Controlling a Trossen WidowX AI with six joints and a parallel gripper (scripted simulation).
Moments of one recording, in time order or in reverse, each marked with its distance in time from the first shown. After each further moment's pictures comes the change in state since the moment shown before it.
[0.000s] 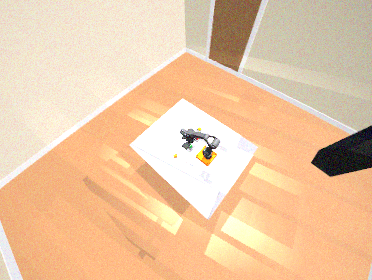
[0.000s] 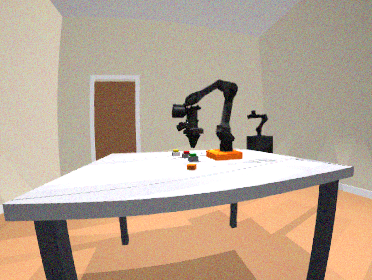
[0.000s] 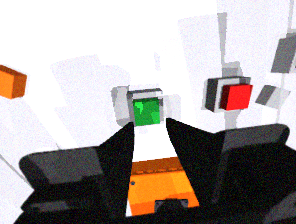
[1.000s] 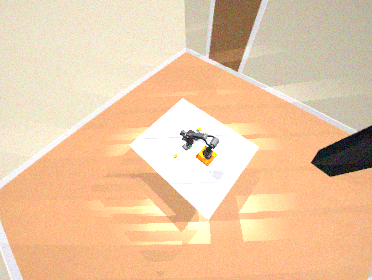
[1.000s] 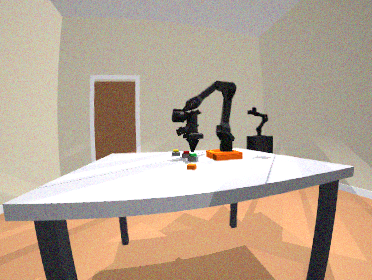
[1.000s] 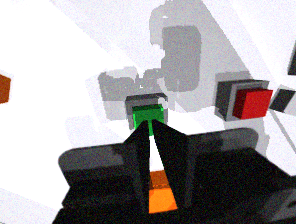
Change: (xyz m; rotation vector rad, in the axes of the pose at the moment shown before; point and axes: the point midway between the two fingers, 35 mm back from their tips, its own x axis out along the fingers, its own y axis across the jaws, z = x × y) arm 0.024 0.000 0.001 0.000 -0.008 0.002
